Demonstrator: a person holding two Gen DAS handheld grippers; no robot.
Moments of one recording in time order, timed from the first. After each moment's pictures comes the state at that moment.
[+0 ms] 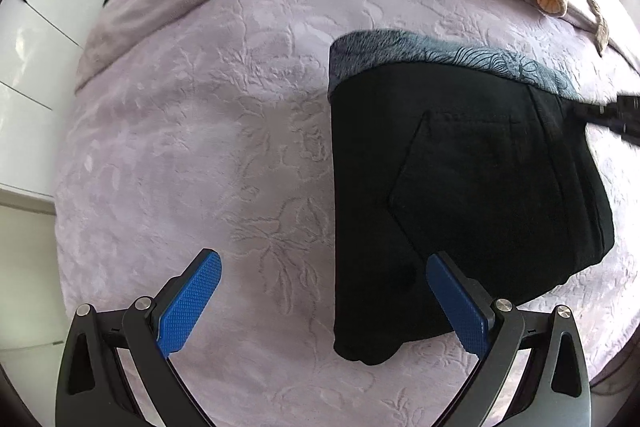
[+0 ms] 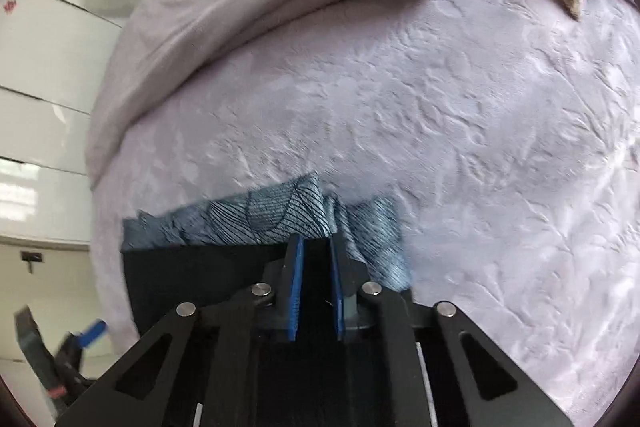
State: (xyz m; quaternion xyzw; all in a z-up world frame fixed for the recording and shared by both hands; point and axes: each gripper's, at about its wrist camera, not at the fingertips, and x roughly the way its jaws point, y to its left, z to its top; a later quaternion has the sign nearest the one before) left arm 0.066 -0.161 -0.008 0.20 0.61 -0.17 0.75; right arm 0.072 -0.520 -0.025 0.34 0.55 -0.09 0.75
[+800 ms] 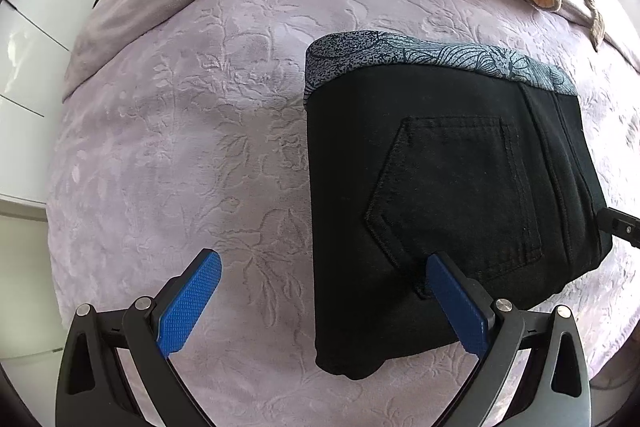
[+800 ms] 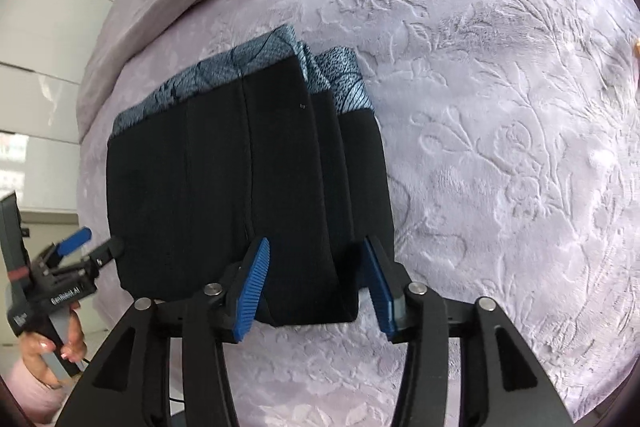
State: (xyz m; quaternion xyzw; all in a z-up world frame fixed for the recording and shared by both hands) left arm 0.067 -0.172 -0.014 0.21 0.61 -0.18 0.74; right arm -0.021 -0.481 -0.019 0.32 0.59 -0.09 0.74
